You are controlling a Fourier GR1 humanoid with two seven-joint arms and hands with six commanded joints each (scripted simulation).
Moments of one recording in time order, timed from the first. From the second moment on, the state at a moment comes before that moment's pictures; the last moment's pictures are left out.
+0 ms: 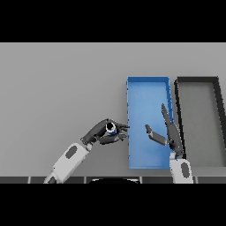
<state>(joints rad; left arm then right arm) -0.27 0.13 -0.58 -1.47 0.13 -0.14 -0.17 0.11 -0.13 0.10 -1.72 0.17 0.05 -0.05</state>
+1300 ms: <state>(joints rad) -0.30 0.16 -0.59 -1.56 0.11 -0.15 -0.04 -0.12 -0.37 0.18 -1.99 -0.35 0.46 0.20</state>
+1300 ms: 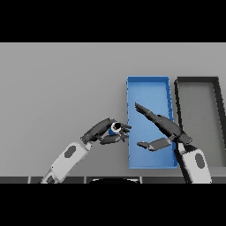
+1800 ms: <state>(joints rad) -0.30 0.15 -0.60 -1.54 0.12 -0.19 -0.06 -0.37 -0.28 0.35 -1.91 -0.30 0.54 0.33</state>
